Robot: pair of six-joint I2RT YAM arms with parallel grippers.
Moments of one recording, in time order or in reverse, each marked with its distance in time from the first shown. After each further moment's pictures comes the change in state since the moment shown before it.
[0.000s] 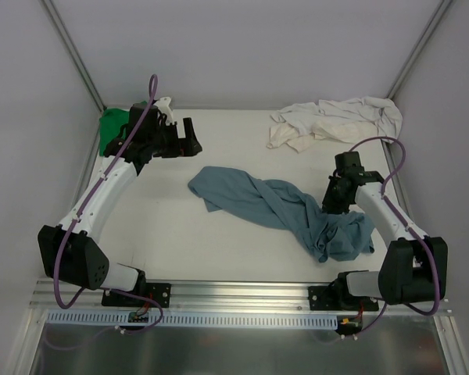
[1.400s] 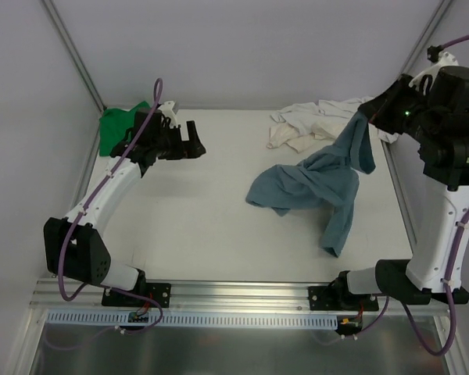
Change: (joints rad) left arm -0.001 0.022 -0.071 0.101 0.036 -0.016; right arm -0.072 0.038 1.268 -0.438 -0.160 -0.004
